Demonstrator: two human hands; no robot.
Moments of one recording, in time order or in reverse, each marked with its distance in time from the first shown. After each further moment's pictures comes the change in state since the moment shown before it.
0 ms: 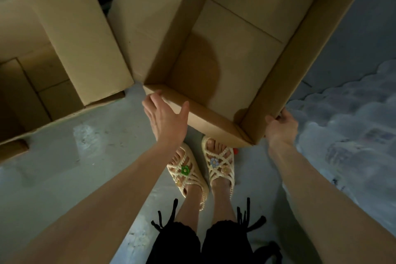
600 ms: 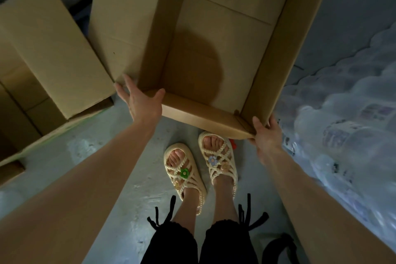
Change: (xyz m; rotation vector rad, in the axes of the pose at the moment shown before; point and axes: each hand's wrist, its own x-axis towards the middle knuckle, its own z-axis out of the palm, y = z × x) left_hand 0.041 0.012 0.002 -0.073 -0.022 -0.106; right_hand -0.006 0.048 0.005 0.340 -0.153 0.204
